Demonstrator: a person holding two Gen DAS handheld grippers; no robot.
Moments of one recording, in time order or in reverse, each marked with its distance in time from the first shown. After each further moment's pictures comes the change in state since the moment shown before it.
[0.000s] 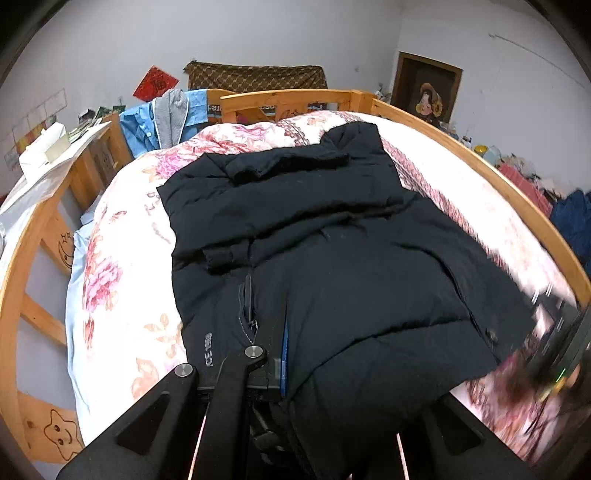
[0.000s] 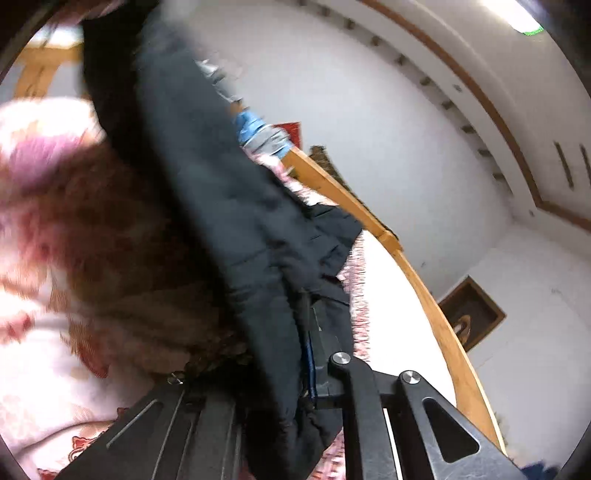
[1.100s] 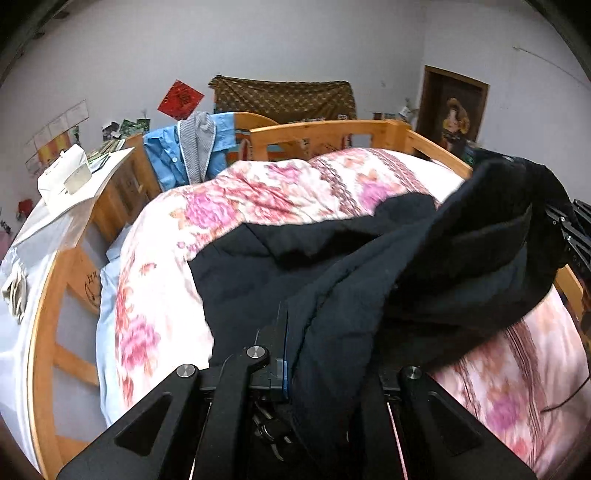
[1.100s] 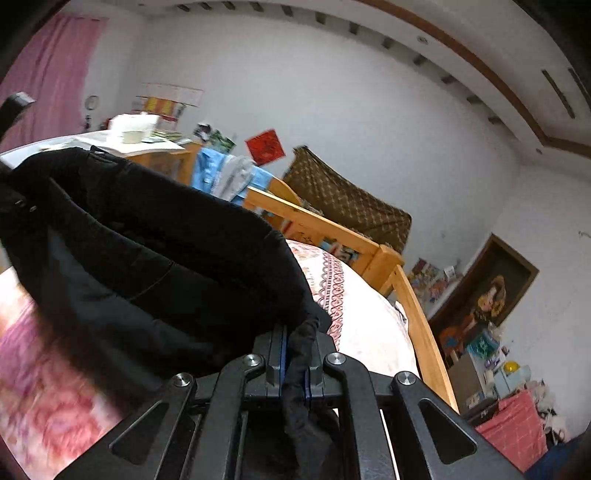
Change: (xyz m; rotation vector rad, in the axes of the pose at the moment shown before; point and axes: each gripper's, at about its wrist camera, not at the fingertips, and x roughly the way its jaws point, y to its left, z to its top) left arm 0.017 0.054 0.125 -0.056 -0.048 0.104; right arm 0.123 -0.150 0.201 0.229 0.065 0.109
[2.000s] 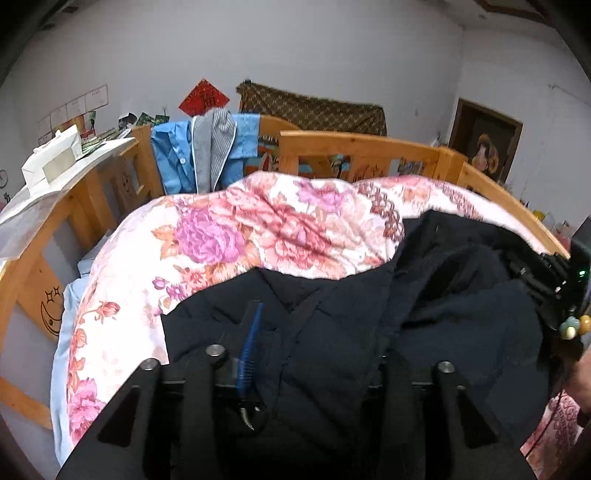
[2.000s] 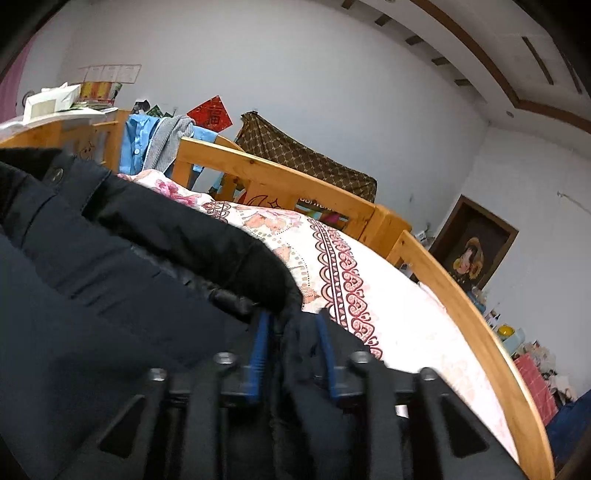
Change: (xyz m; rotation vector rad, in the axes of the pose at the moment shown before) left arm 0.140 0.071 0.041 -0.125 -0.110 0.009; right arm 0.231 0.025 -0.016 0.124 0.080 -0.156
